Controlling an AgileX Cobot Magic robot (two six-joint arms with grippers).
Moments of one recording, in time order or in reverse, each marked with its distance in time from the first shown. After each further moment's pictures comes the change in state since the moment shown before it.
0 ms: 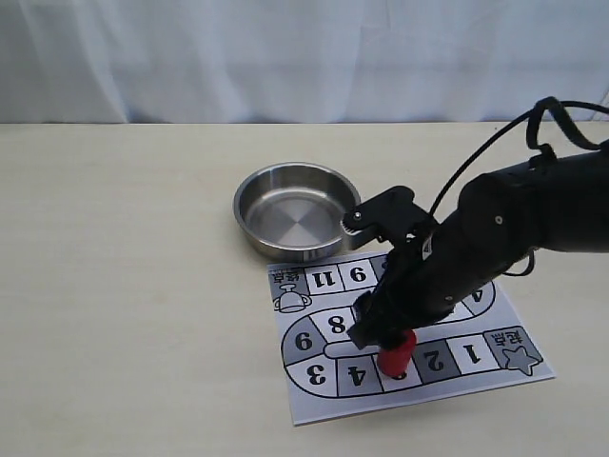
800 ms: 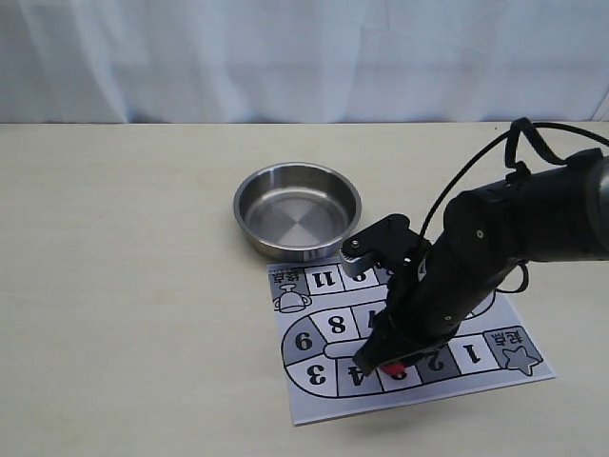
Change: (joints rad) left arm 0.000 0.000 0.000 0.000 0.000 0.000; right arm 0.000 0.078 0.002 -0.006 0.056 0.000
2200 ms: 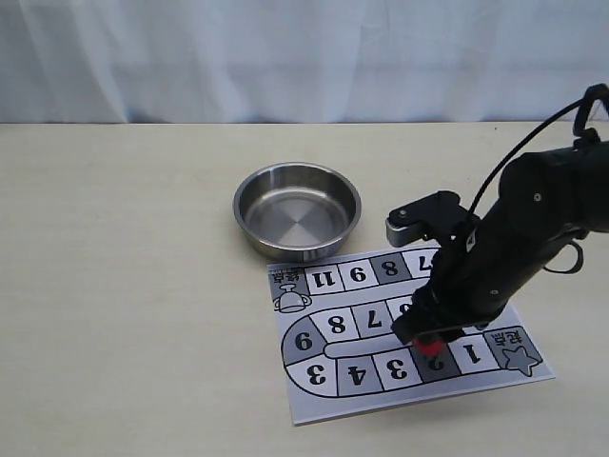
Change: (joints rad) left arm 0.000 0.000 0.000 0.000 0.000 0.000; right arm -0.129 -0.094 -0.002 0.022 0.101 -0.023
